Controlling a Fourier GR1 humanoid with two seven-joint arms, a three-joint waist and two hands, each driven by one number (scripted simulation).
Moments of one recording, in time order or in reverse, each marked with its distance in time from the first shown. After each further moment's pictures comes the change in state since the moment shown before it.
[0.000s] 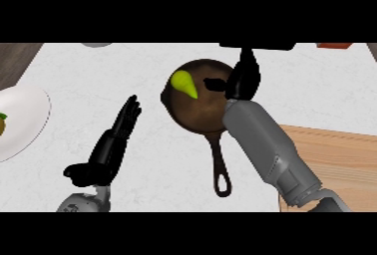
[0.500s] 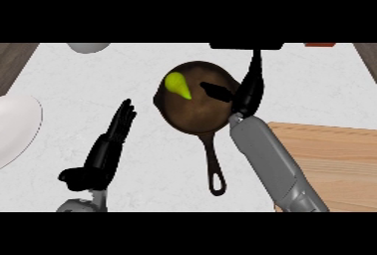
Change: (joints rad) left arm 0.040 -0.001 0.016 -0.016 -0.008 0.012 0.003; right arm 0.217 0.003 -0.009 -0.311 -0.324 -0.042 -0.305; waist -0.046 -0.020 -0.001
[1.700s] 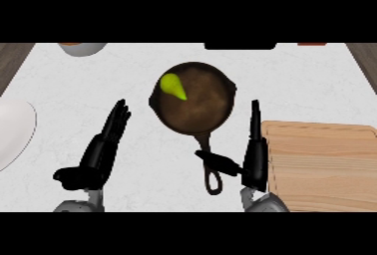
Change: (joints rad) left arm 0.016 -0.033 0.071 0.005 -0.040 -0.050 -0.004; right arm 0.617 -0.006 0.235 -0.627 0.065 0.216 -0.124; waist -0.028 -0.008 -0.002
